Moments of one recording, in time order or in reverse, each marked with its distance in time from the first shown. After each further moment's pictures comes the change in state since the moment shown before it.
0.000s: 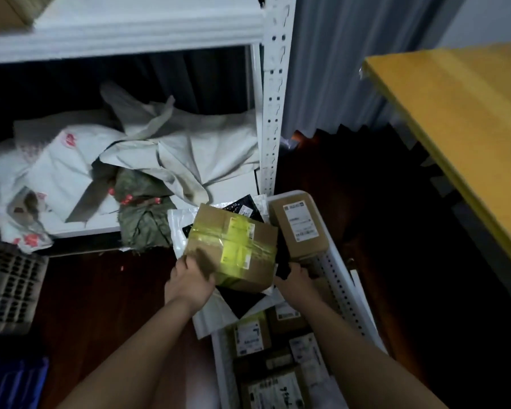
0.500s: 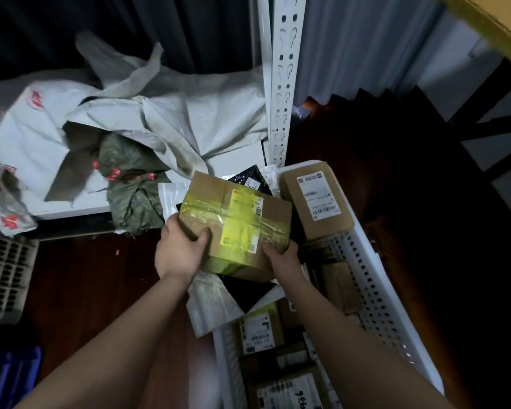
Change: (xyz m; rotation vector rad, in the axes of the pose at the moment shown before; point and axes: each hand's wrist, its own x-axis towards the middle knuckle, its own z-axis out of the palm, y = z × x) left_hand 0.082 -0.017 0.049 -0.298 0.322 -0.062; right_hand 0.092 0.004 0.075 0.776 0.056 0.047
